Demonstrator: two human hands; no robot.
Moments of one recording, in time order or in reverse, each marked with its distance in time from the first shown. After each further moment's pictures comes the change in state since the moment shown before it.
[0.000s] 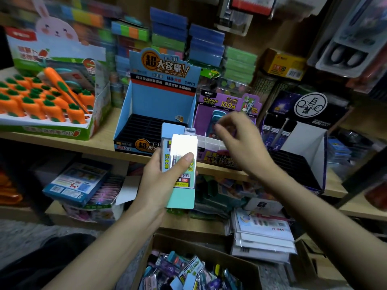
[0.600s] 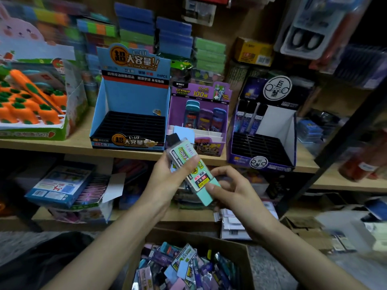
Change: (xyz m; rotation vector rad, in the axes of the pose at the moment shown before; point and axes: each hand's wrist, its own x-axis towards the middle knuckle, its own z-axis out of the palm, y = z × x) left_hand -0.014 -0.024 0.040 0.075 -0.193 0.020; right_hand -0.129 0.000 -0.018 0.788 -0.258 0.577
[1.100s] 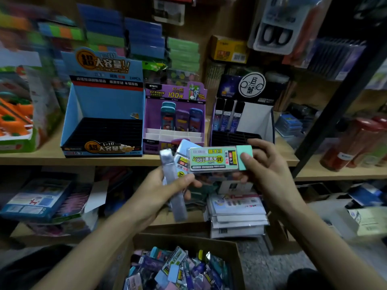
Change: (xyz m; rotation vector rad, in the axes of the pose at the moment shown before) left_hand -0.003 -0.006 0.010 0.150 -0.345 -0.079; right_hand -0.008 -0.020 -0.076 0.150 0.349 -0.197
